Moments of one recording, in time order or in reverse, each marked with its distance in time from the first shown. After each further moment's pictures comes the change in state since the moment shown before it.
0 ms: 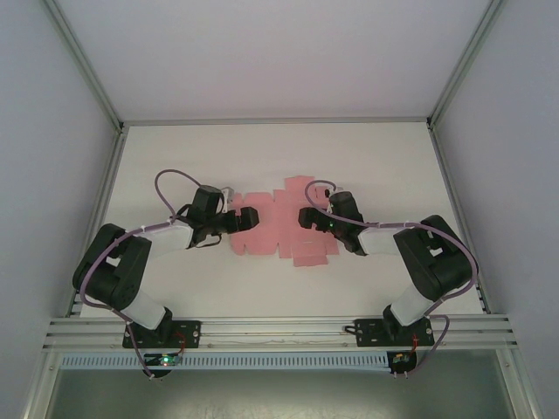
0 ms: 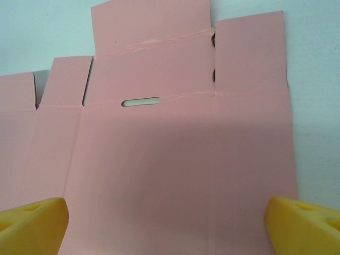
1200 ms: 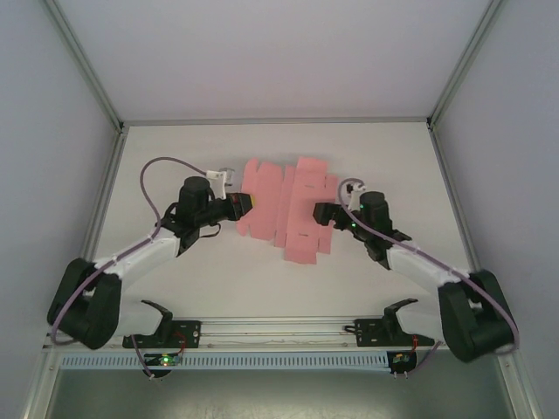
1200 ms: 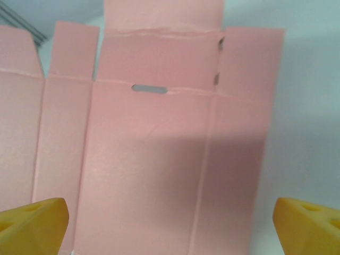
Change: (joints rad) left arm -0.033 -0.291 0.003 0.117 0.122 0.002; right arm -0.140 -0.462 -0.106 -0.131 -0.188 -0.024
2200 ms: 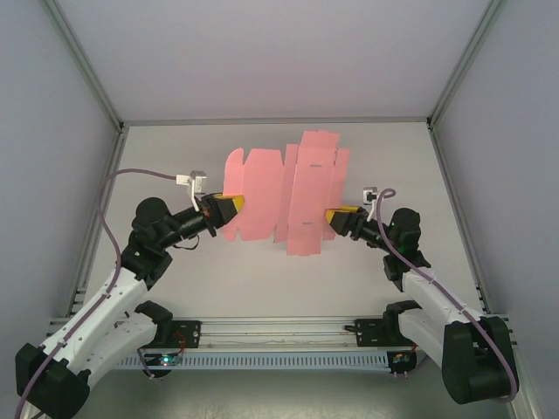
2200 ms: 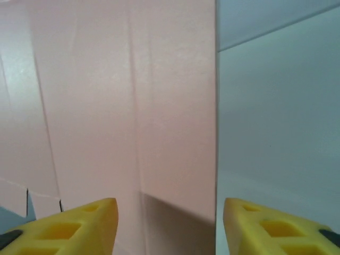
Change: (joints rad) left arm -0.019 -0.473 -0.069 0.008 0.108 -0.026; right arm -0.163 -0.219 -0.196 0.341 -0.544 0.166
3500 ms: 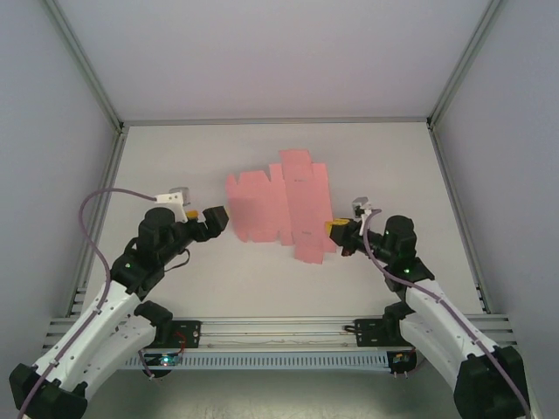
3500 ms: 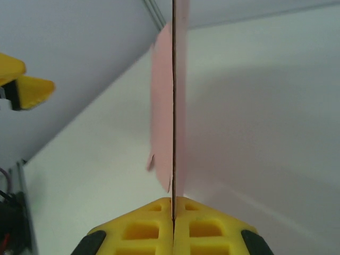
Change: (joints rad) left arm -0.001 -0.135 -0.025 -0.613 -0.625 0.015; right arm 0.144 -0.148 0.037 -0.389 0.168 -0.342
